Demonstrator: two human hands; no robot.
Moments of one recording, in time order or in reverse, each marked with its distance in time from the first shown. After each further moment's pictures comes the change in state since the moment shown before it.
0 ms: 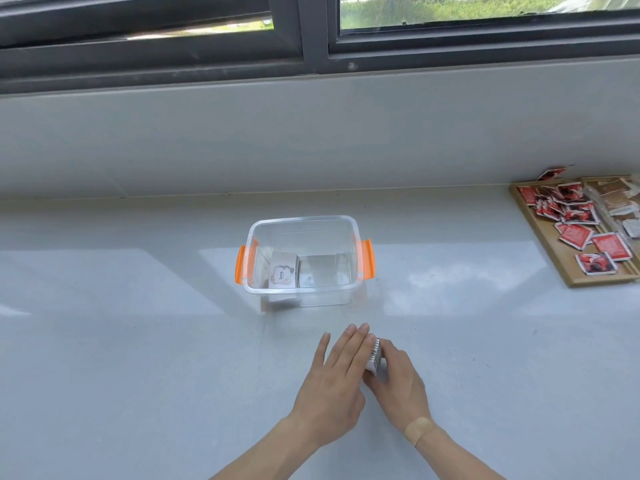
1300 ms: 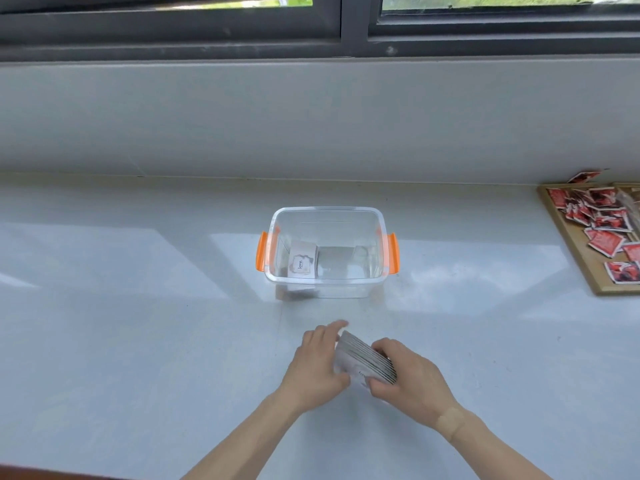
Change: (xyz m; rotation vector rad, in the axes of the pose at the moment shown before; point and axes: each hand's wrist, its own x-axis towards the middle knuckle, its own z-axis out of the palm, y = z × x) left_hand -0.007 -0.057 -0.012 -0.525 -0.203 -0.437; right_hand 0.003 -0.028 -0.019 -0.279 -0.263 -0.235
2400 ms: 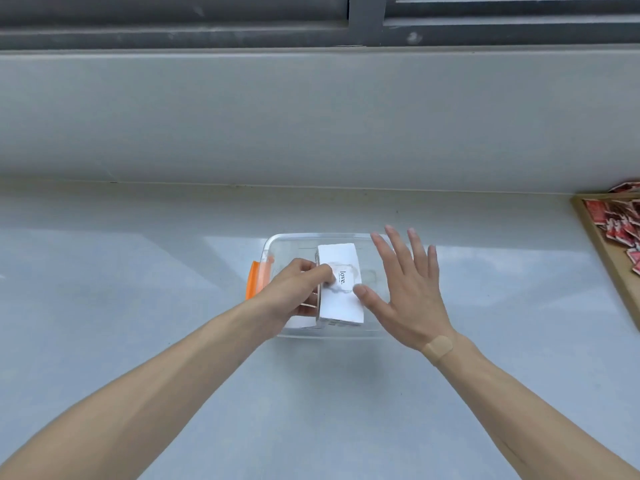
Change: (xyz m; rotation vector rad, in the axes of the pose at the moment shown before) left_hand 0.132 0.031 -0.148 -0.794 -0.060 -0.462; right_hand 0.157 -0.038 -0.083 -0.203 0.357 -0.129
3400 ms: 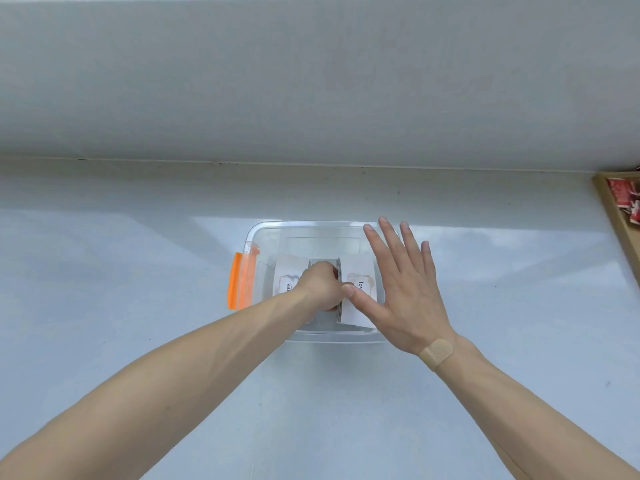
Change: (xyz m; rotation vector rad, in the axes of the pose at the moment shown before) left_hand 0.078 -0.024 0.050 0.502 0.045 -0.048; right_hand 0.004 0.015 0.021 0.051 -0.041 -0.005
